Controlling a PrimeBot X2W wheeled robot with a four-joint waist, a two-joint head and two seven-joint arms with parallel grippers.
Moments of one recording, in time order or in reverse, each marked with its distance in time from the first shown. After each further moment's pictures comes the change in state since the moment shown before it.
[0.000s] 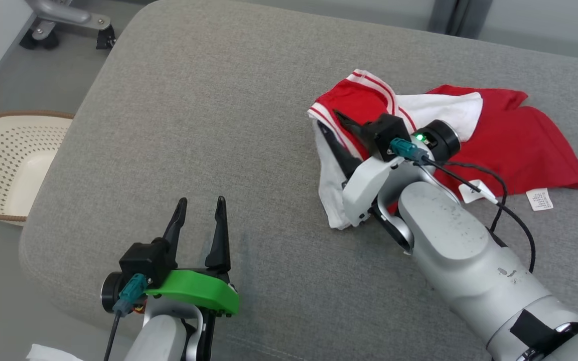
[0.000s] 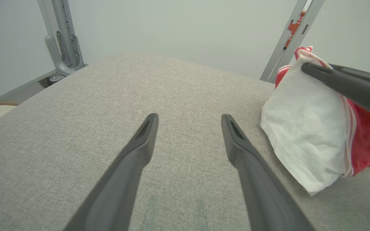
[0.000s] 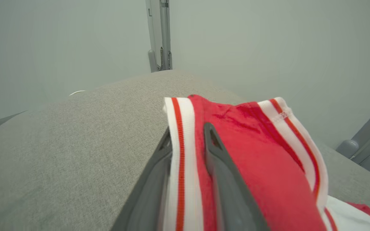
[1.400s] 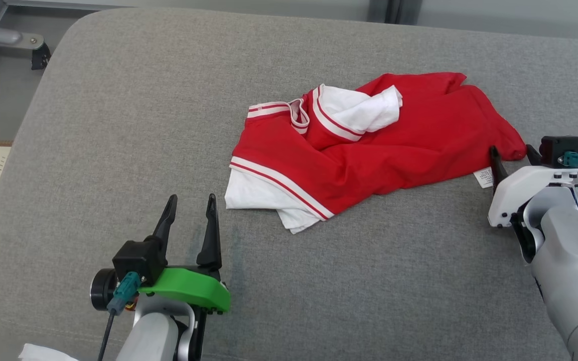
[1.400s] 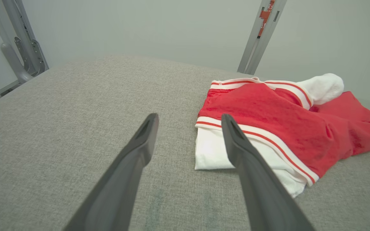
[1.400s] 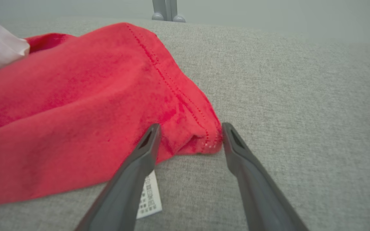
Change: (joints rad) left arm -0.003 -0.001 0.044 0.008 0.058 -0.021 0.000; right arm 0.047 -0.177 -0.587 0.360 -0.115 0.000 -0.009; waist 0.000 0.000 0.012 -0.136
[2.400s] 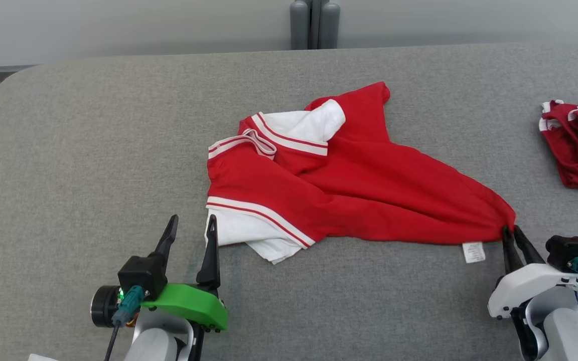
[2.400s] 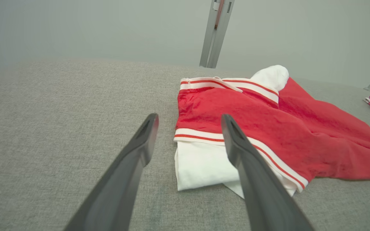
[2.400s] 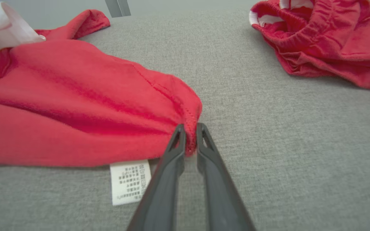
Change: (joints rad) left arm 0.037 0.000 0.015 0.045 0.038 -0.019 0.000; right arm 0.523 0.068 -0.080 -0.543 0.072 0.000 0.022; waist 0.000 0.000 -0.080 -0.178
